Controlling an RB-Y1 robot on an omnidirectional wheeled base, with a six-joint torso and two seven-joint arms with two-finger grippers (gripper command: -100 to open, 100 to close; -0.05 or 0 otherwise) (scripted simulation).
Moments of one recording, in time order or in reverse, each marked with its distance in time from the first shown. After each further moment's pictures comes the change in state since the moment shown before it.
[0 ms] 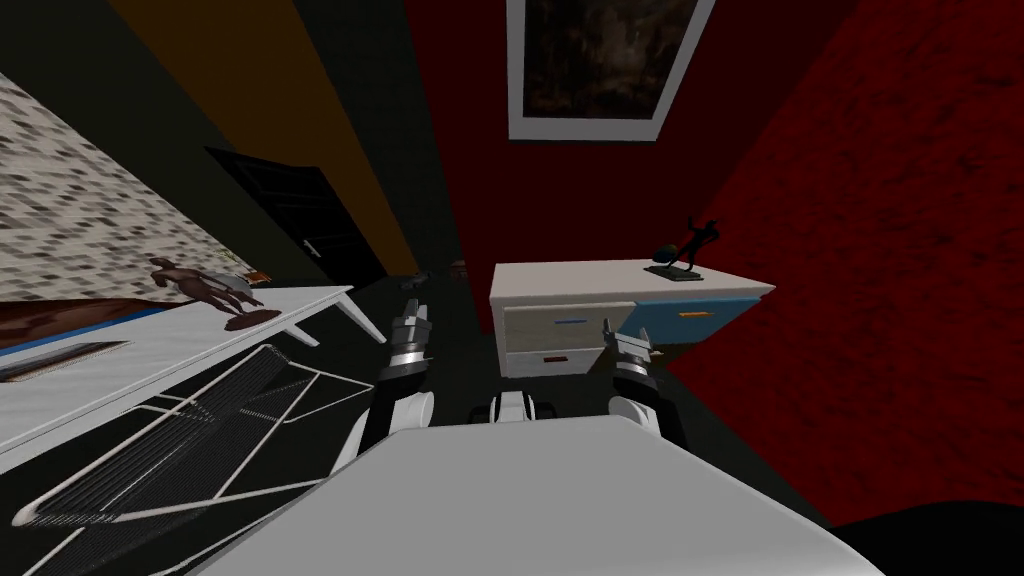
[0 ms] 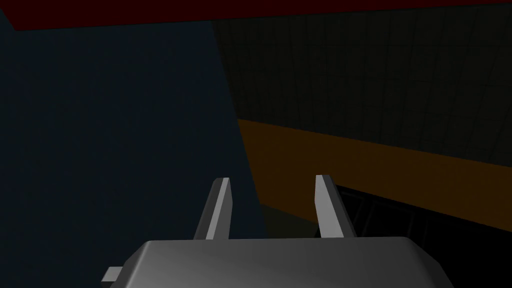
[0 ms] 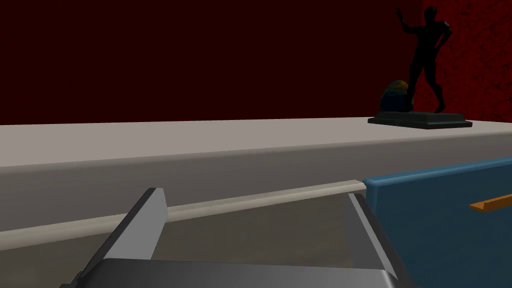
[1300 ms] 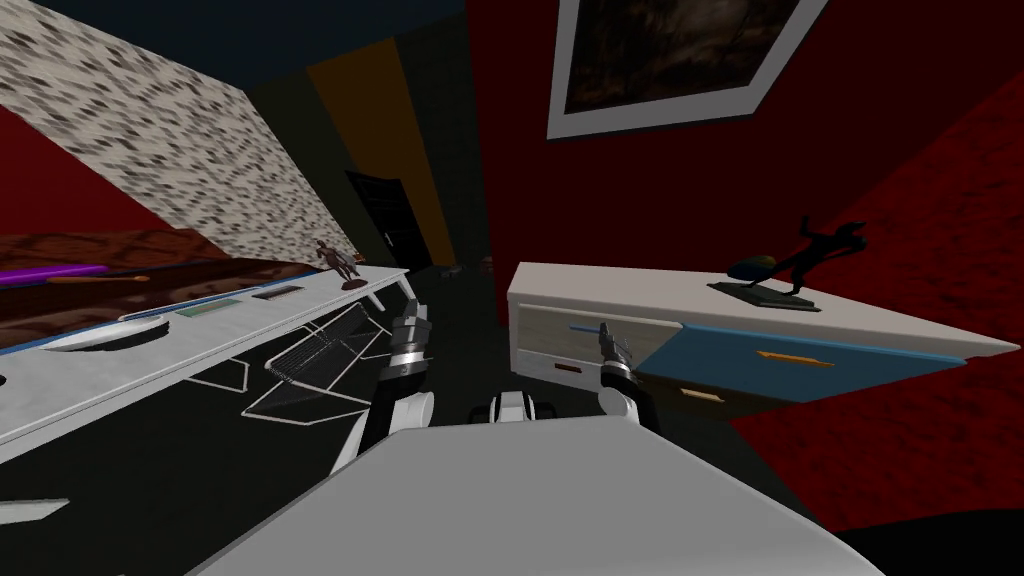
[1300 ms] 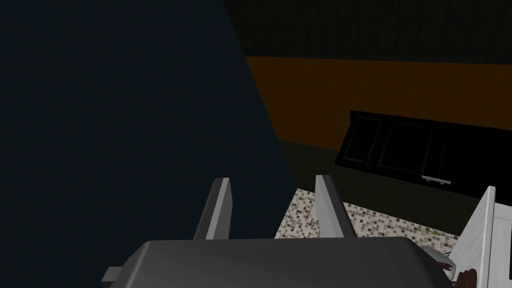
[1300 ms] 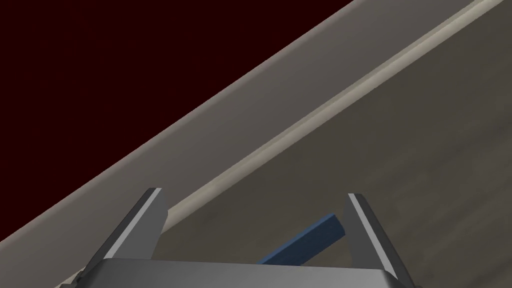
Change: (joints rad) left arm 0.000 0.000 0.000 0.000 0.000 0.000 0.000; right arm -0.106 0.013 0.037 0.177 -0.261 -0.018 -0.342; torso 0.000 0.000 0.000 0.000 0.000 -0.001
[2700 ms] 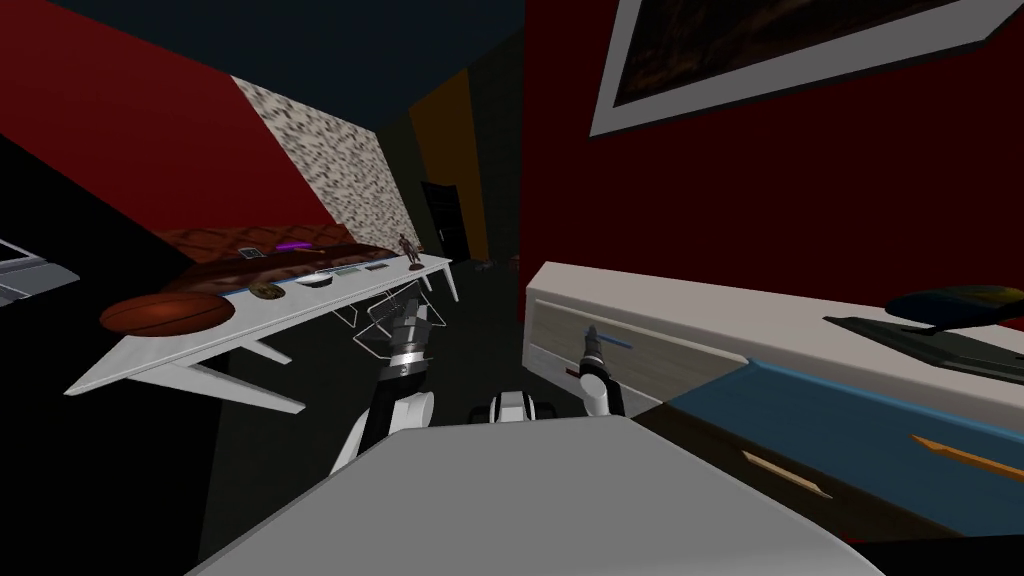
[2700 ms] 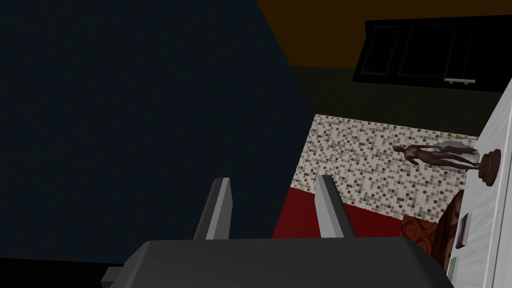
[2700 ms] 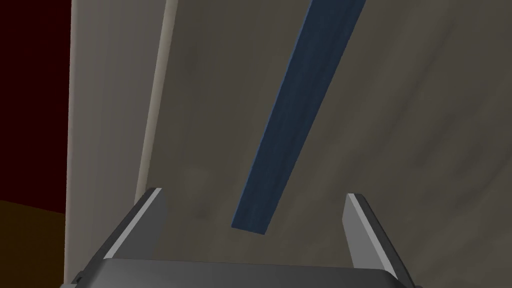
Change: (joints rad) left arm 0.000 0.000 0.000 0.000 0.000 0.000 0.000; right arm -0.153 0.075 0.057 0.185 -0.276 -0.006 -0.352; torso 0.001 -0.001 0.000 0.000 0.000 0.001
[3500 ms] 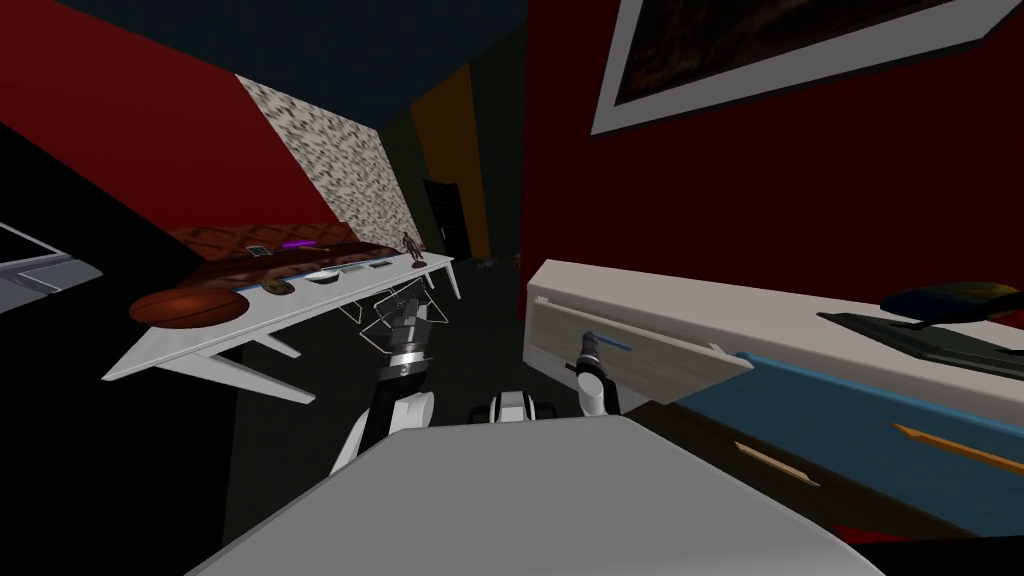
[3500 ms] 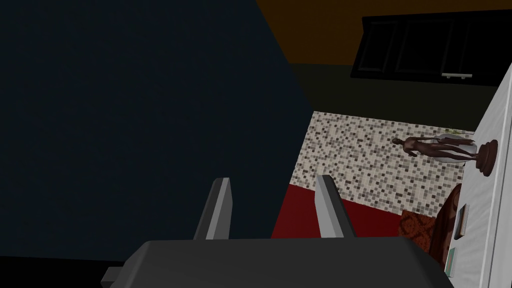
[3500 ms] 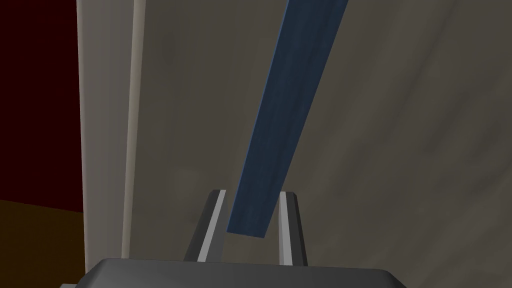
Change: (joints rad) left arm 0.000 0.000 0.000 0.000 0.000 0.000 0.000; right arm -0.005 0.029 0.008 -0.012 -0.023 0.008 -0.010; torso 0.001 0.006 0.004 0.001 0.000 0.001
